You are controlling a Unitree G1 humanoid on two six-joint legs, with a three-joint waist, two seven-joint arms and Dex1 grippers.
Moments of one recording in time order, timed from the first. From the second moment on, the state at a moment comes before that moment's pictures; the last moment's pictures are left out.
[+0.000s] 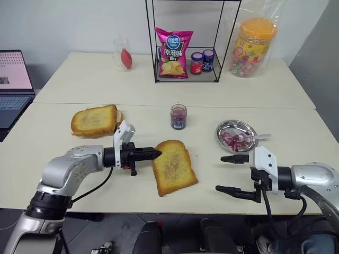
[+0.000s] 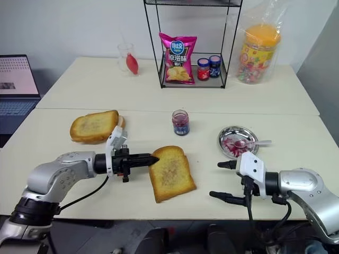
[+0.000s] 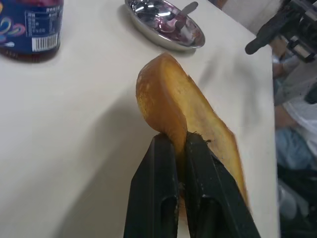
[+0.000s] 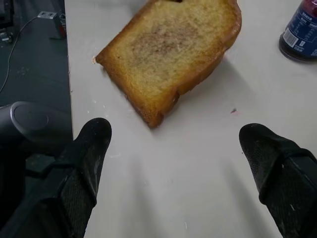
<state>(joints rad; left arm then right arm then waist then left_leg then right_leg) -0.44 0.73 -0.14 0.01 -0.61 0.62 -1.05 -0.01 -0.89 -0.02 -0.61 0.49 0.54 0.97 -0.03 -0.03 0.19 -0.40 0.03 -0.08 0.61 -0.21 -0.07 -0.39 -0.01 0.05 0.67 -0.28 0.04</state>
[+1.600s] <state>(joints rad) -0.18 0.93 0.07 -0.47 -0.49 0.39 -1.15 0.07 -0.65 -0.28 -0.62 0.51 0.54 0.65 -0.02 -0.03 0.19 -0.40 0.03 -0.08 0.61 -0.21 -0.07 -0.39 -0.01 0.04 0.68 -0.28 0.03</state>
